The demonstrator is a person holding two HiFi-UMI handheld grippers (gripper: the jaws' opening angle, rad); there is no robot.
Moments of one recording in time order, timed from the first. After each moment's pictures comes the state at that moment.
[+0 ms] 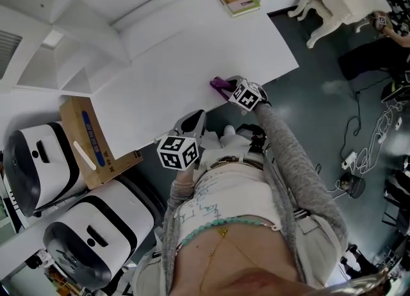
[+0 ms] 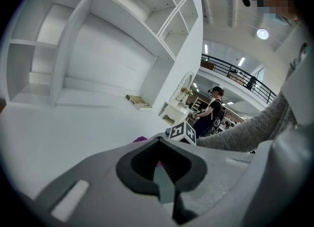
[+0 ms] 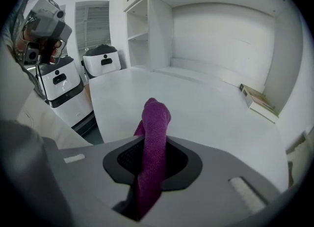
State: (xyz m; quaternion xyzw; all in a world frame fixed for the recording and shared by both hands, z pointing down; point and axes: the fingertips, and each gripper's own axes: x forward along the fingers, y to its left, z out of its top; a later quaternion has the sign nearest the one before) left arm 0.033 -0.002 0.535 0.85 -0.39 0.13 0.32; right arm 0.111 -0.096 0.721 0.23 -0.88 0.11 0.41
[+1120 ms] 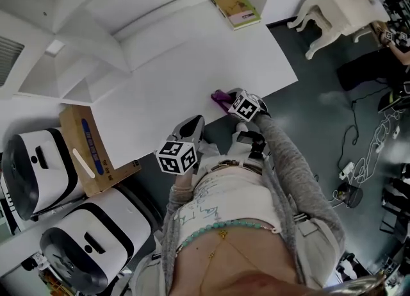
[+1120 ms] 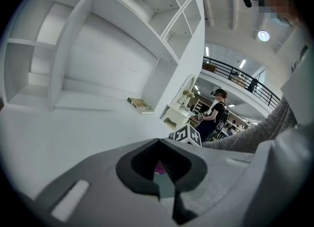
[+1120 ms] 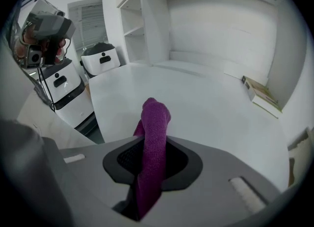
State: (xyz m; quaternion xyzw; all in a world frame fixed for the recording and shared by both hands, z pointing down) left arm 0.033 -0.030 0.532 0.85 -0.40 0.12 0.32; right arm 0.118 -0.095 0.724 0.21 -0.86 0.15 0.44
